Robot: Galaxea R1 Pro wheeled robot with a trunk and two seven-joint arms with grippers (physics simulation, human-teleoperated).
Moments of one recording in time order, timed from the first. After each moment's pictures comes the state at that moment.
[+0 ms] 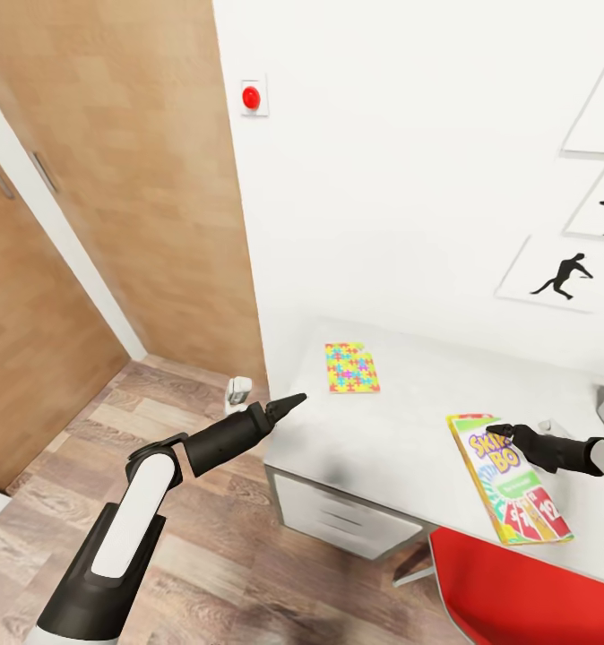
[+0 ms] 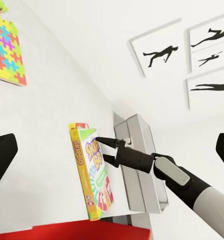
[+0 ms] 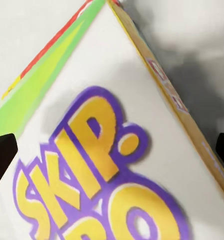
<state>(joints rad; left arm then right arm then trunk) -0.45 0.00 -0.18 -1.61 1.10 0.81 -0.14 -1.03 -0.54 -0.37 -0.15 -0.14 0.63 0.59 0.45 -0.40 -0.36</state>
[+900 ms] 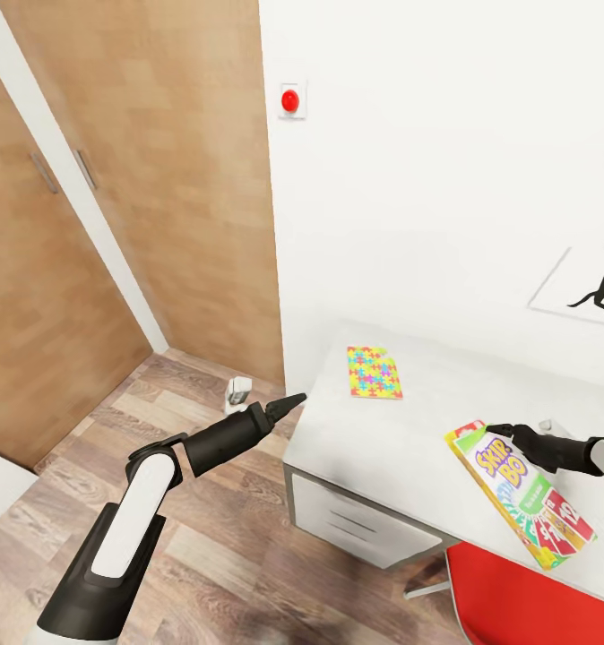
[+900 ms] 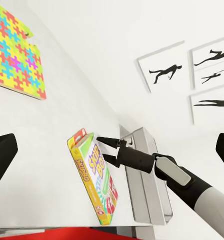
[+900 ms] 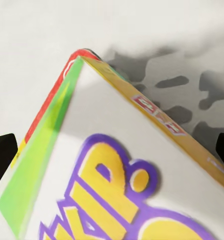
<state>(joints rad) -0.45 0.00 -0.18 -1.61 1.09 0.81 -0.14 -1.03 -0.54 -0.37 -0.16 -0.14 0.63 0.59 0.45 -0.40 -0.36</state>
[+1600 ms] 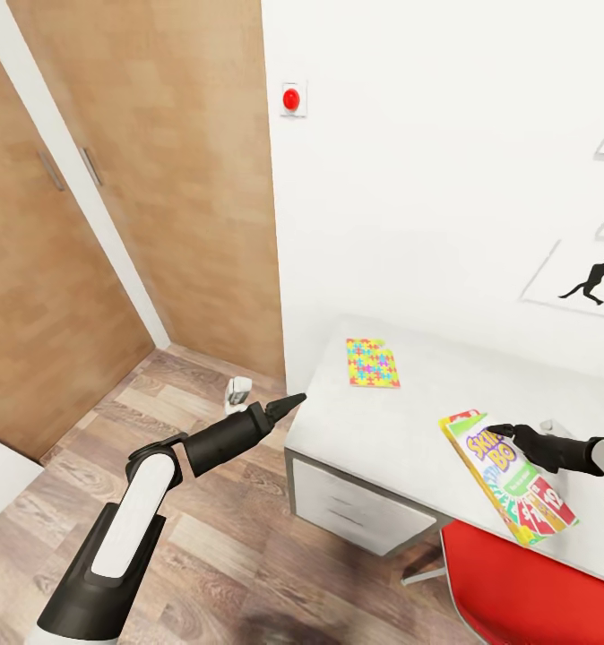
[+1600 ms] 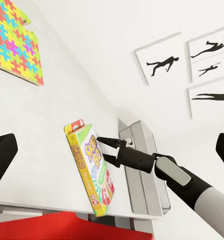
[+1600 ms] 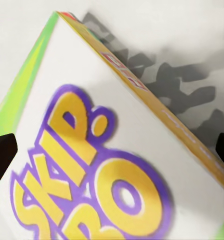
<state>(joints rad) -0.45 0.00 -0.18 -1.61 1.10 0.81 -0.14 -1.03 -0.54 -0.37 -0.16 -0.14 0.63 0.59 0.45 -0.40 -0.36</state>
